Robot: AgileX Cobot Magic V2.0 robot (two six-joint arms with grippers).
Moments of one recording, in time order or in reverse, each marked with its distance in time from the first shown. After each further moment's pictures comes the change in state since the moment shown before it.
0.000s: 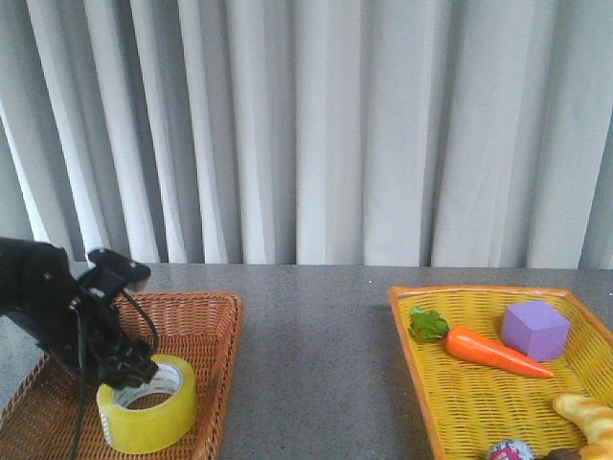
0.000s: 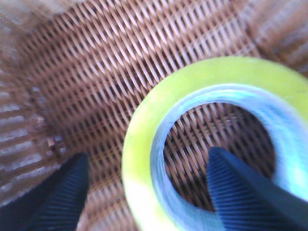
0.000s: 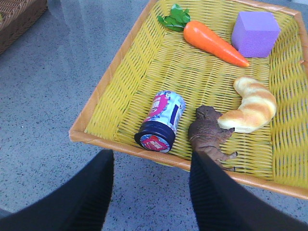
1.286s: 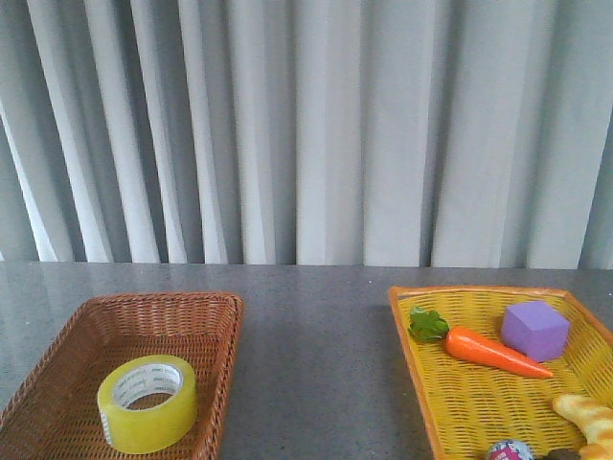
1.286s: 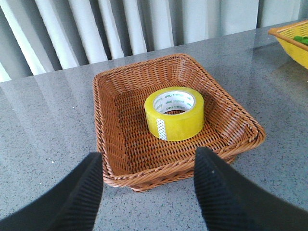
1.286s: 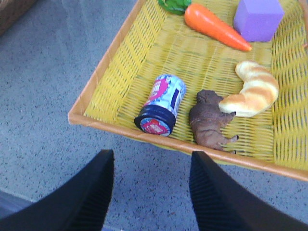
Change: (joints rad) left arm 0.000 -1.516 0.930 0.001 -0.185 -0.179; right arm 0.000 0.000 0.000 0.000 0.063 0.000
